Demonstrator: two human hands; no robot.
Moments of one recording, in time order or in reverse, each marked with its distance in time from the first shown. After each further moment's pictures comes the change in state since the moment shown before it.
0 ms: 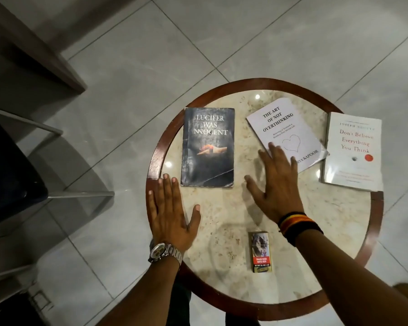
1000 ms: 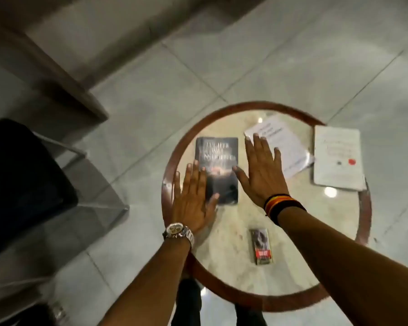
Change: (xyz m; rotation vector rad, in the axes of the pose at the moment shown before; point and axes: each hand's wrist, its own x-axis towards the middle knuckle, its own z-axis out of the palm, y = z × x) left_hand 0.023 0.036 -0.084 -0.022 -0.128 0.303; right_hand 0.003 -0.048 -0.047 -0.066 -0.011 -0.084
